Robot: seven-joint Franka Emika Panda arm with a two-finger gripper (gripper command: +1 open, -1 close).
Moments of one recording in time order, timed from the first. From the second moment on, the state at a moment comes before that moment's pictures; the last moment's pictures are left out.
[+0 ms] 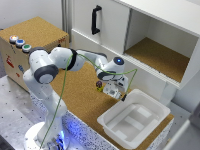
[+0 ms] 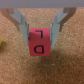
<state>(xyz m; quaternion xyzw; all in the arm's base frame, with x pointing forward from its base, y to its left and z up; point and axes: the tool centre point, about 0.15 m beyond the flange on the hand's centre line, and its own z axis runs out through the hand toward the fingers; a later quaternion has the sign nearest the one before) 0.399 -0.173 0.235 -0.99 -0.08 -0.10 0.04</state>
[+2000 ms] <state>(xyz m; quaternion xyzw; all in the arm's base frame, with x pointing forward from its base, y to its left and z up) 0.405 -0.153 0.218 -0.99 -0.07 -0.11 0.04</state>
